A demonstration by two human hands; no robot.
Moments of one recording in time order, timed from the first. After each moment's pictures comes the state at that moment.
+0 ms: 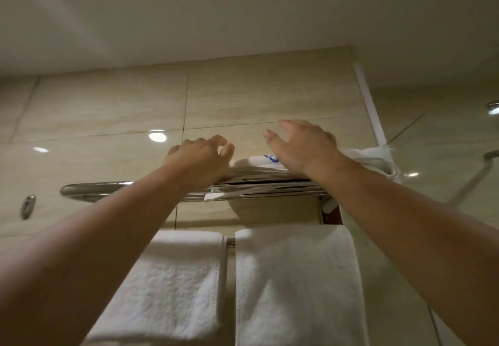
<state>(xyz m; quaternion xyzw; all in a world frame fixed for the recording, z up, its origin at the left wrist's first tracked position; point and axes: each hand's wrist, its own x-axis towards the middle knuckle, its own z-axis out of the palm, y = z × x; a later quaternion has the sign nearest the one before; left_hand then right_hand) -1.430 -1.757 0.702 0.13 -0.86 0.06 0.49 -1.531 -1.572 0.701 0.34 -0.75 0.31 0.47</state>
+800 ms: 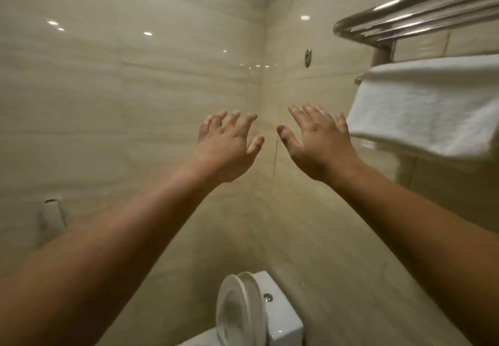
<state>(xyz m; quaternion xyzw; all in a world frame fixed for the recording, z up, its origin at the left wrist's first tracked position) -1.147 -1.786 0.433 0.58 -0.74 0.15 0.32 -1.340 -1.773 0.452 0.73 -0.58 0.30 0.20</state>
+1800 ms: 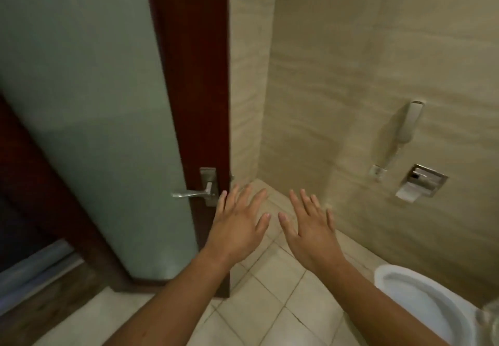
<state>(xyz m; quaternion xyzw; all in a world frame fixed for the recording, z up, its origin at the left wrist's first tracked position) -0.819 -1.177 0.077 0.94 -0.31 0.03 0.16 -0.904 -1.344 0.079 0.97 -0.15 0.07 -0.19</state>
